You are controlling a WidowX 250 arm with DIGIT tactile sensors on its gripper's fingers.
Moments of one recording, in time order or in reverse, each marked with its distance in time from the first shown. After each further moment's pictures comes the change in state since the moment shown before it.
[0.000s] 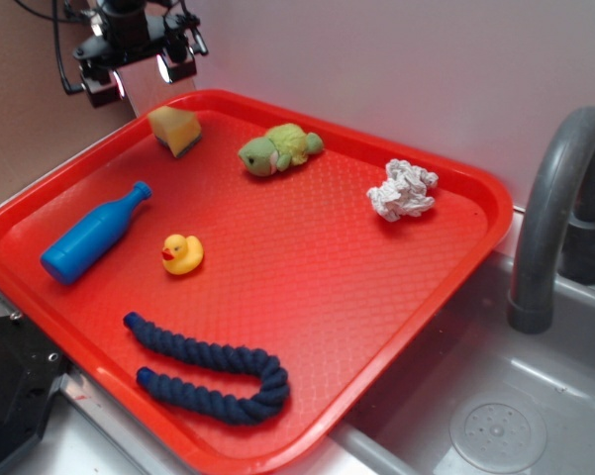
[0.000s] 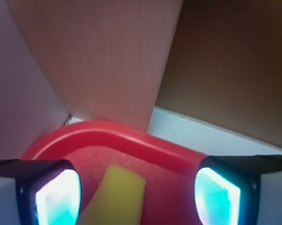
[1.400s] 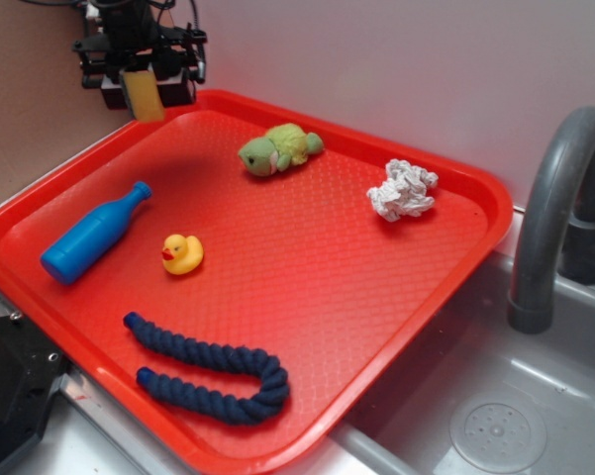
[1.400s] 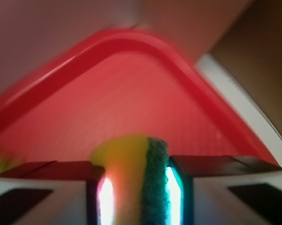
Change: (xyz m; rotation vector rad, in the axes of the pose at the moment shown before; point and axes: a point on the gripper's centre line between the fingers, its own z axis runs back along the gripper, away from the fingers) arm -0.057 -0.006 0.068 -0.152 0.263 -0.625
